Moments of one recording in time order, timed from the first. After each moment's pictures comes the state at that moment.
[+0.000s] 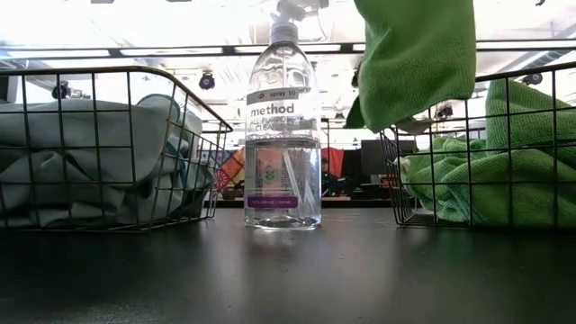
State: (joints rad) left arm -0.95 1.71 2.35 -1.57 -1.00 -0.47; right arm 0.87 1.36 1.61 -0.91 1.36 0.70
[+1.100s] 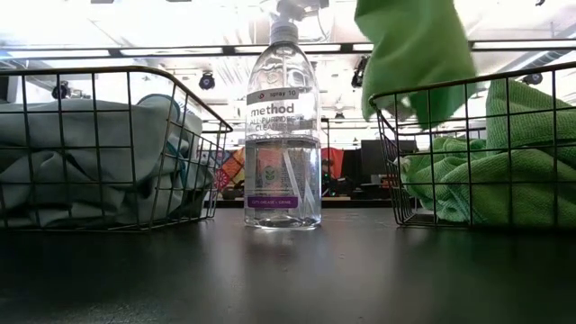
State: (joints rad) left arm -0.95 1.71 2.35 -1.57 -1.00 -0.43; right arm 0.65 1.31 1.61 -0.91 1.57 0.68
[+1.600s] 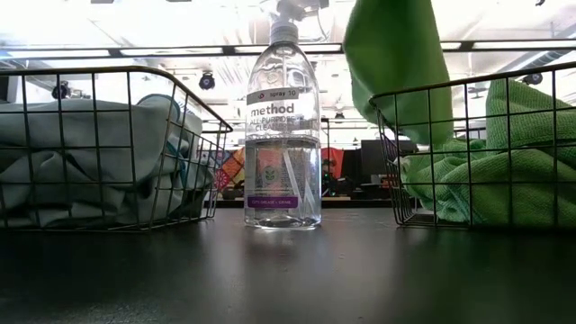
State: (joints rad) left arm -0.95 1.71 2.35 -1.57 -0.95 -0.43; right arm 0.64 1.31 1.61 -0.93 1.19 0.73
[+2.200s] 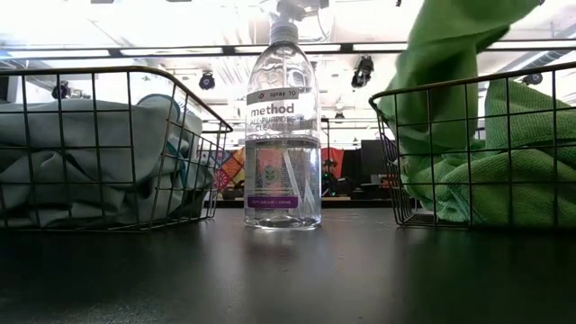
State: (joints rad) left arm -0.95 1.71 2.35 -1.57 -0.95 -0.44; right arm 0.64 1.25 1.63 -1.57 0.78 1.31
